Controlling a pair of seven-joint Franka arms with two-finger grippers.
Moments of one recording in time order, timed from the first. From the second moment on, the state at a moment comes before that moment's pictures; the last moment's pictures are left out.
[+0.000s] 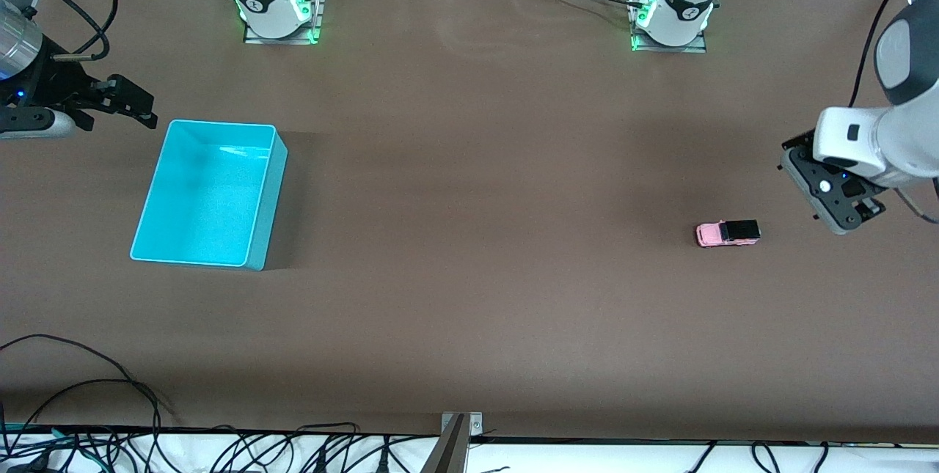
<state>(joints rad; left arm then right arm) -0.03 0.25 0.03 -1.57 0.07 1.72 1.10 0.15 -0.02 -0.10 -1.67 0.00 1.64 0.01</state>
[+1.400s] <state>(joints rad) 0.07 0.53 0.03 -1.93 0.07 2.37 1.46 0.15 -0.02 -0.09 -1.67 -0.02 1.63 0.01</state>
